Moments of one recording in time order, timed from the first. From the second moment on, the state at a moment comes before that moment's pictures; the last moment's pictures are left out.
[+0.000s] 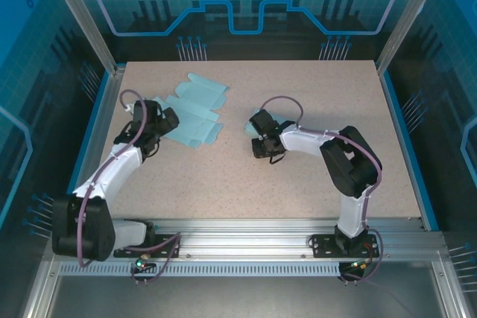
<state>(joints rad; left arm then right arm) -0.04 1.28 0.82 -0.30 -0.20 -0.62 0.62 1.90 1.17 -0.46 0.06 0.46</state>
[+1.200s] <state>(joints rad) 0.24 1.80 0.96 -0.20 0.19 -0.87 0.47 1.70 1.13 -0.36 0.06 0.42</state>
